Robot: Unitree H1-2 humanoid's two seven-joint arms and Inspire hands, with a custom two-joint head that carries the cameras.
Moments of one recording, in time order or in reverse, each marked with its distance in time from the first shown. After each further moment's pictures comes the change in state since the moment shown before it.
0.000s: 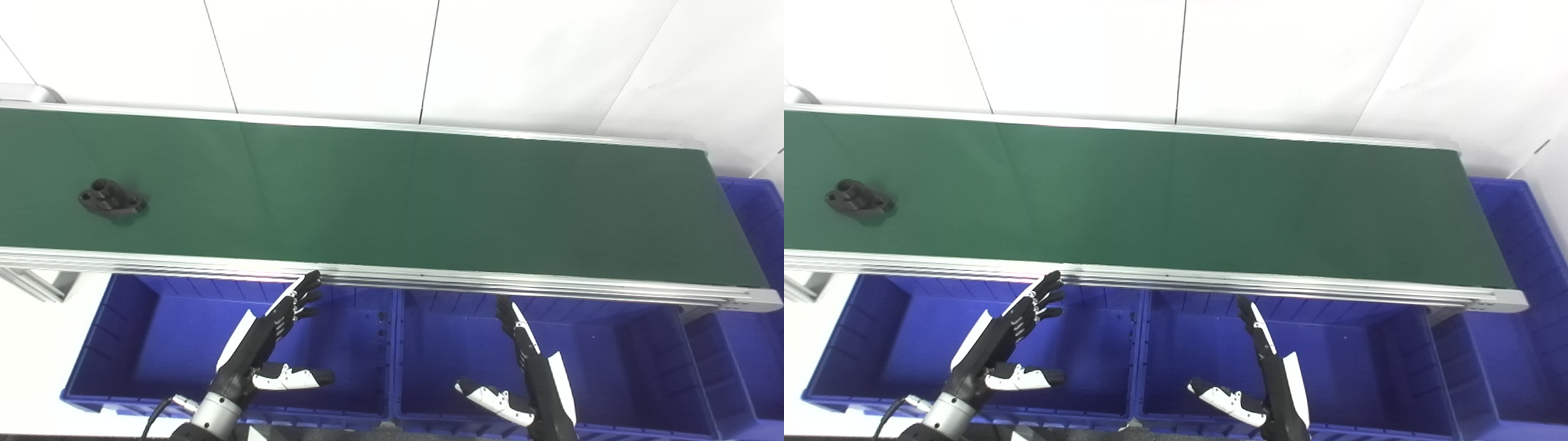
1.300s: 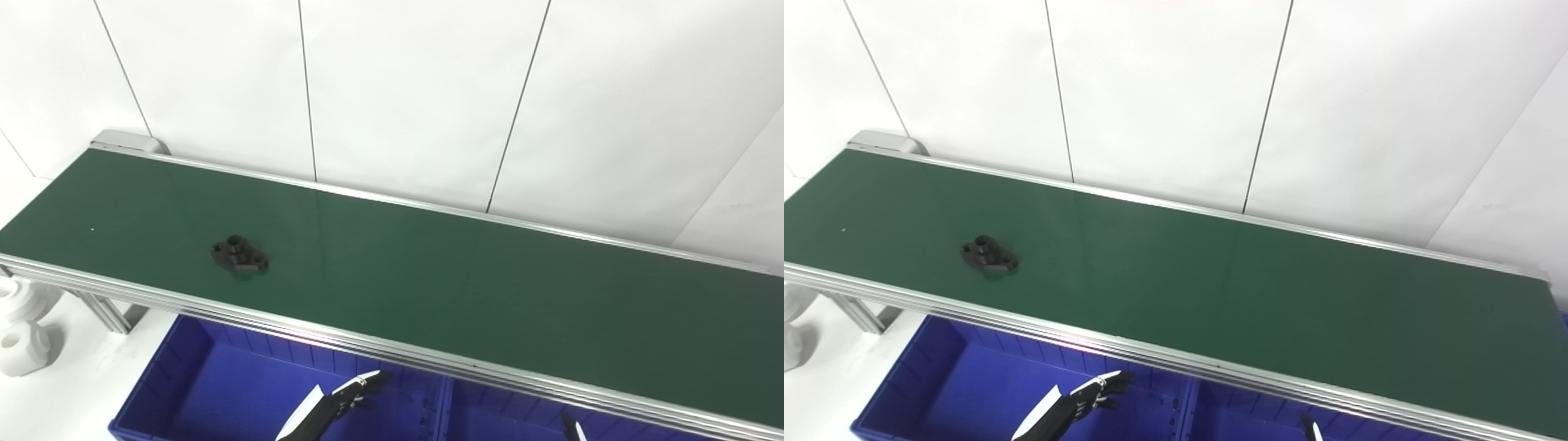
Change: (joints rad) left arm -0.040 0.063 -0.212 0.072 0.087 0.000 0.243; right arm -0.051 -0.120 0.107 0.084 0.060 0.000 -0.086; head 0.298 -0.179
